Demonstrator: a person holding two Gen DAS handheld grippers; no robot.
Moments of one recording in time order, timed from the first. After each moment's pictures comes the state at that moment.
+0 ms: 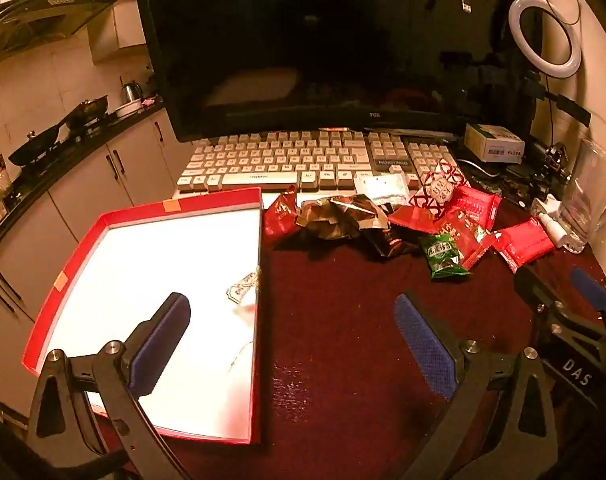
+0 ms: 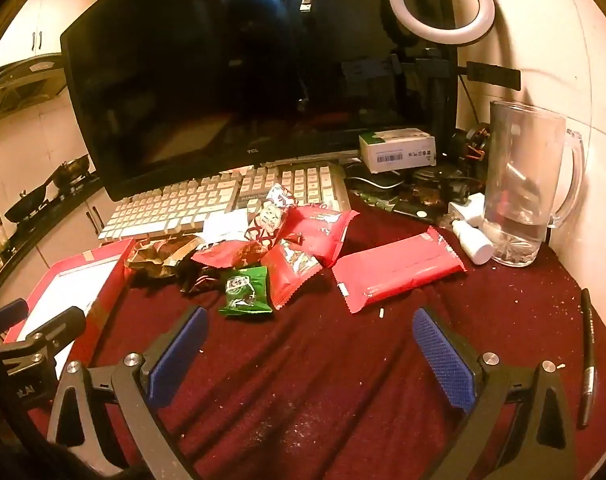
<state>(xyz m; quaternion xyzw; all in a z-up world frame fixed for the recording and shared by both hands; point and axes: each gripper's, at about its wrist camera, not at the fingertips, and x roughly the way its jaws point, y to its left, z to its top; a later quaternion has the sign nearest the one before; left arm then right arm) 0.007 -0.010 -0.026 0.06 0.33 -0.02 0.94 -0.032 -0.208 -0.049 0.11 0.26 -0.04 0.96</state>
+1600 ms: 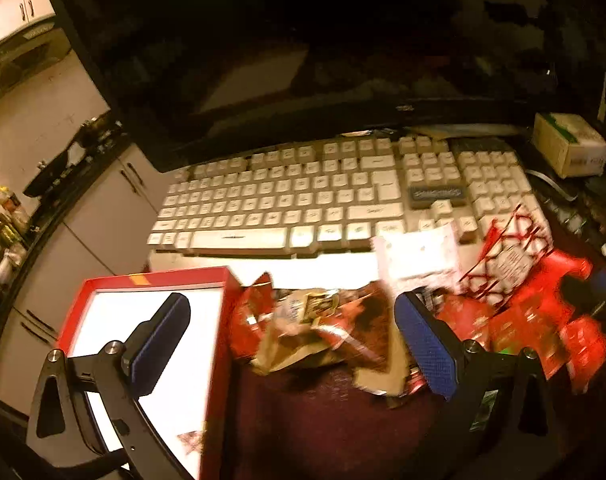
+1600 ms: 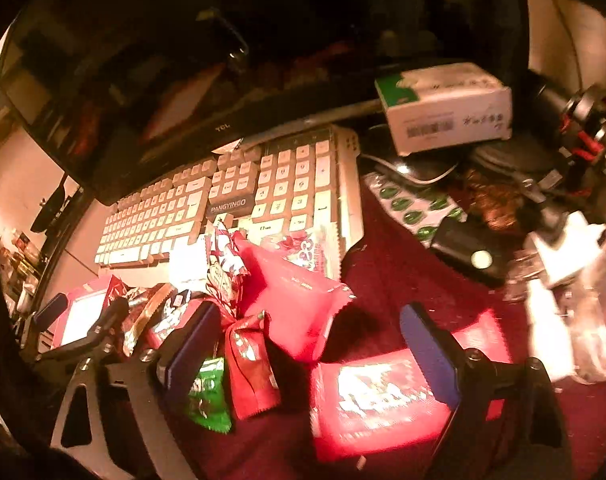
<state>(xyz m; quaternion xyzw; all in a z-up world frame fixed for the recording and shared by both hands) 0.145 -0.076 -0.023 0.13 0.38 0.06 0.92 0.118 -0.280 -0.053 0.18 0.40 0.06 0.90</state>
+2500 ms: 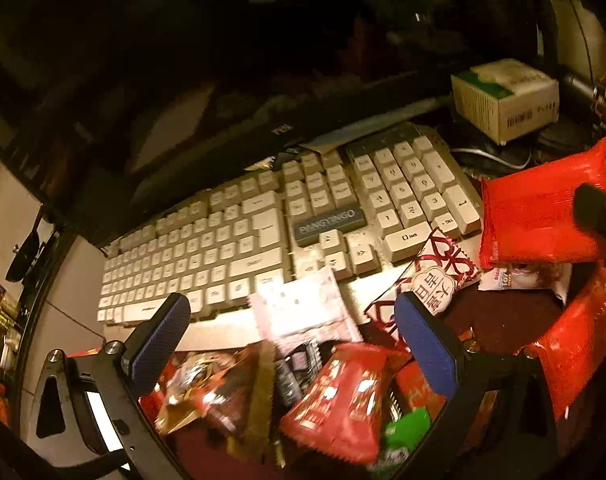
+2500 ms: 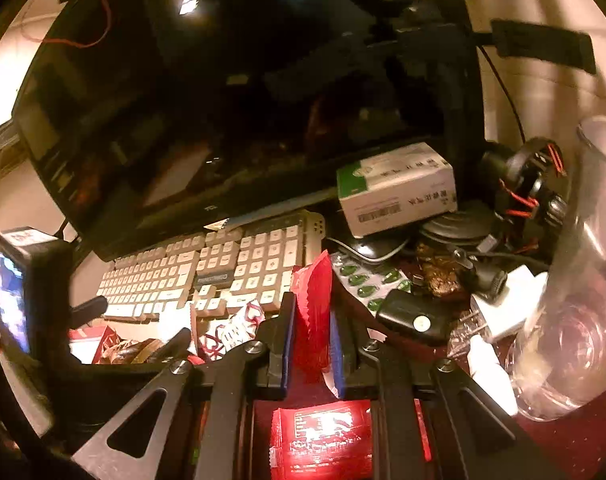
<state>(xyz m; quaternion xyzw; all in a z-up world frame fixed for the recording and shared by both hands) 0.172 -0.170 -0.044 0.24 0.36 -0.01 0.90 0.093 -0.320 -0.044 0.19 0.27 0.02 0.94</state>
